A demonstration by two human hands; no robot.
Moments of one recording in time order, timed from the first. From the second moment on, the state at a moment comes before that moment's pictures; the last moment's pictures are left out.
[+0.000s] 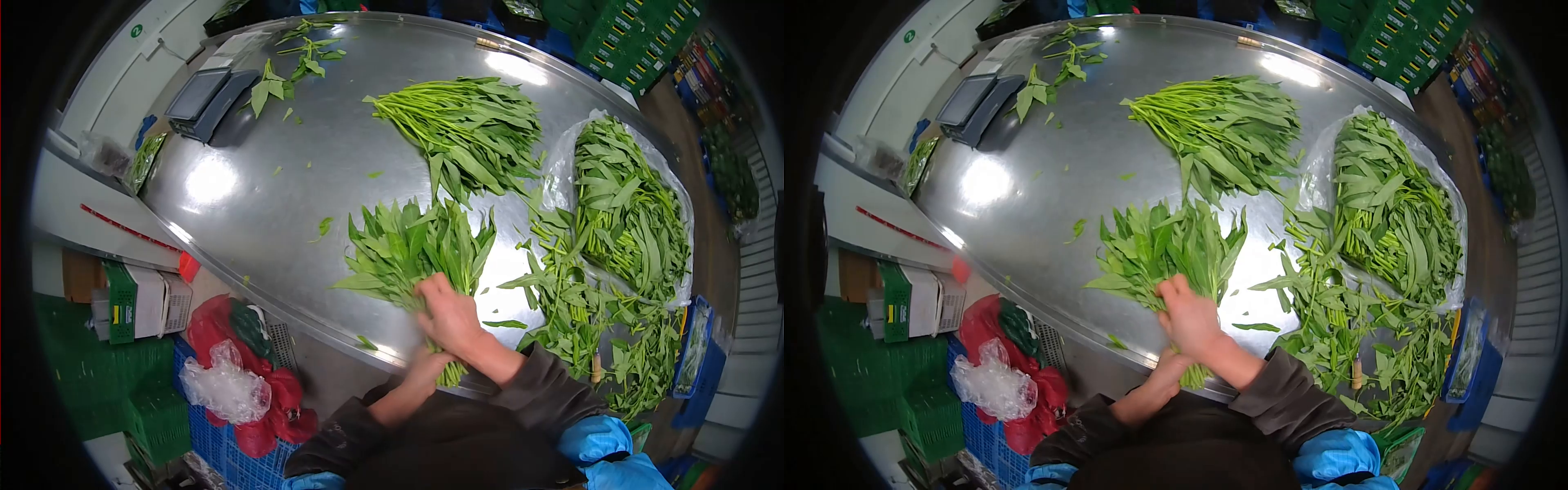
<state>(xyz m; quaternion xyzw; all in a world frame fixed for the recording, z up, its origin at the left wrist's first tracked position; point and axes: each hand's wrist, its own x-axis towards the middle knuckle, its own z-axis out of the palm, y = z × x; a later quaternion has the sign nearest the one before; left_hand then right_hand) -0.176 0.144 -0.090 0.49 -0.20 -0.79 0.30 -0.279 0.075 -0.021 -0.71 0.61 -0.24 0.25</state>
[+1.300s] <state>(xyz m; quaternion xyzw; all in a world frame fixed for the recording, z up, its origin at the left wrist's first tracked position) -0.182 0.153 -0.101 0.49 -0.24 -0.79 0.28 -0.299 0.091 -0.027 -0.58 0.70 -0.37 0.18</state>
